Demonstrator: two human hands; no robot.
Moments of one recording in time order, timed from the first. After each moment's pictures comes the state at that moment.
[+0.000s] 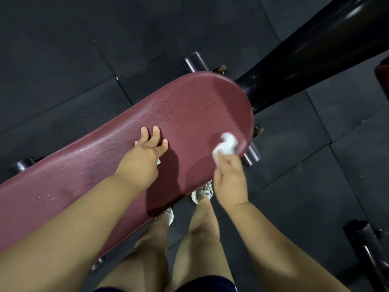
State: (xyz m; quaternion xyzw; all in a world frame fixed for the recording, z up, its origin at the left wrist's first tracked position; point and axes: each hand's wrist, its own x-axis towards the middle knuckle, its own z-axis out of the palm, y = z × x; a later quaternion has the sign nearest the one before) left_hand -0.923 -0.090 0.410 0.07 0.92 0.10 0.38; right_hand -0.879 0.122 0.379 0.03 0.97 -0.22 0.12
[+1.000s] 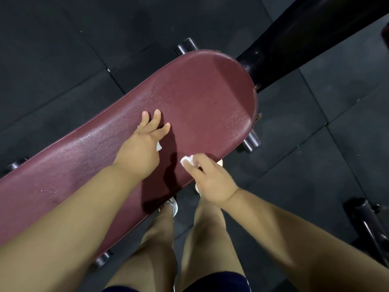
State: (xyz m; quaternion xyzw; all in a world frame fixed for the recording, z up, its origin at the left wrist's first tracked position) left_hand -0.911 -0.105 0.400 0.05 0.92 0.22 0.31; right_hand -0.851 0.087 0.381 -0.21 0.94 -0.21 0.17
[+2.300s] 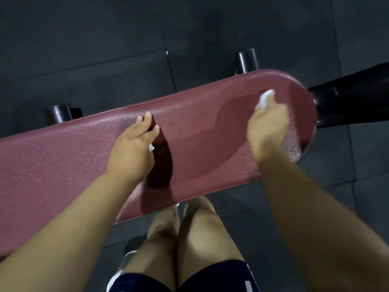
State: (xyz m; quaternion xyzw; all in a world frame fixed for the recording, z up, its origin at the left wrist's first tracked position) left_hand -0.838 -0.191 0.394 -0.13 0.95 0.23 0.16; right_hand -0.998 0.040 0.377 0.04 0.99 -0.06 0.08
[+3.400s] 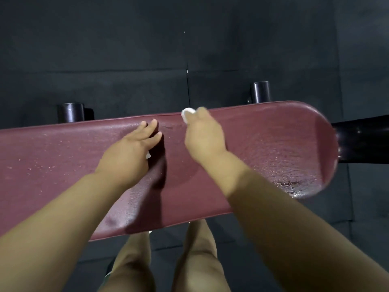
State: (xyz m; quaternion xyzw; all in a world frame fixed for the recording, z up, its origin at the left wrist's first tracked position) left_hand -0.818 -0.255 0.406 -0.16 0.93 0.22 0.24; right_hand -0.936 -0.126 0.380 -0.29 0.93 -0.14 0.17
